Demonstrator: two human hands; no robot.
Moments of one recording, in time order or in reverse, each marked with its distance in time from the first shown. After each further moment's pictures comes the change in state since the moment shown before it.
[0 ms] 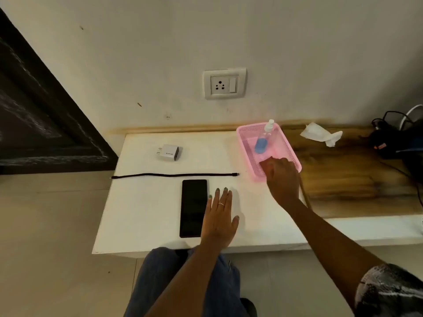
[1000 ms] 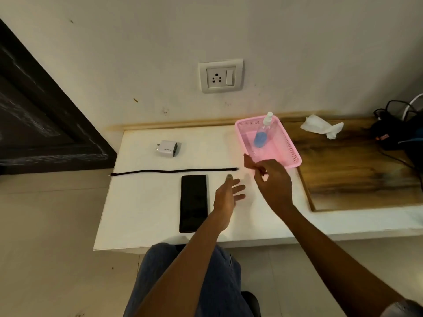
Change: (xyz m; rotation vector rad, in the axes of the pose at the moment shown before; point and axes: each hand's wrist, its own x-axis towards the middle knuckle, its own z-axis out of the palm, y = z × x) left_hand 0.026 0.032 -0.045 -1.625 -0.080 -0.528; right_hand -0.032 -0.018 0.005 0.417 0.190 -0.109
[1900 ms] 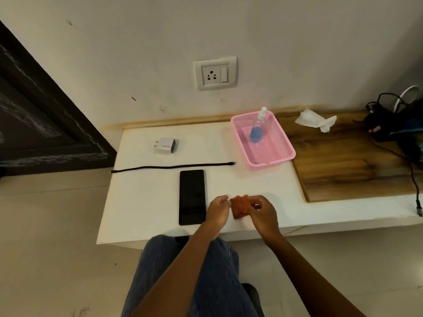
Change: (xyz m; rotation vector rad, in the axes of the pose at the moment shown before) left_hand -0.014 -0.039 -0.023 0.462 0.121 -0.045; right_hand -0.091 -0.007 0.014 0.310 -0.290 0.745
